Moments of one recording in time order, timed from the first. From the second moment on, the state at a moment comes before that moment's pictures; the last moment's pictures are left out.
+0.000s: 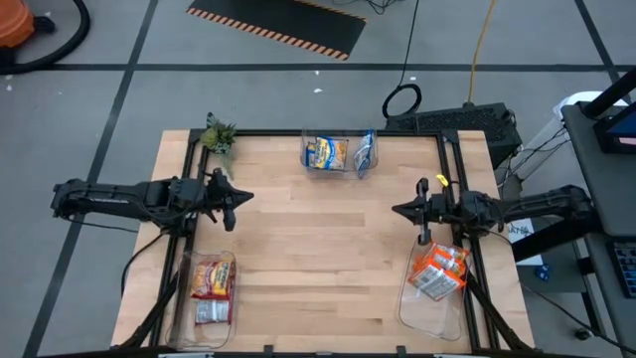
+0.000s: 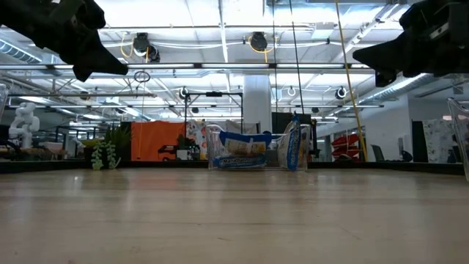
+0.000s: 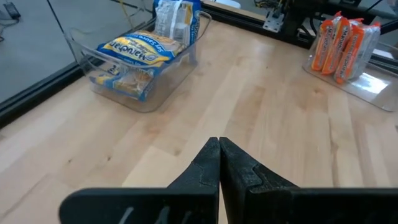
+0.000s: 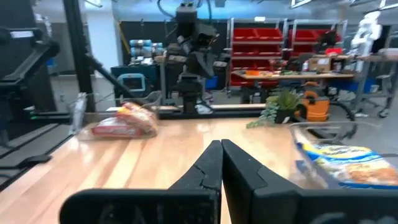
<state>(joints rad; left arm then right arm) -0.02 0.52 0.43 -0.34 -0.29 -0.30 0.09 0.34 0.02 0.40 0.16 0.00</state>
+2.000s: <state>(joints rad) -0.04 0.09 0.13 -0.08 -0.21 -0.11 0.09 0.01 0.02 0.02 0.05 0.04</state>
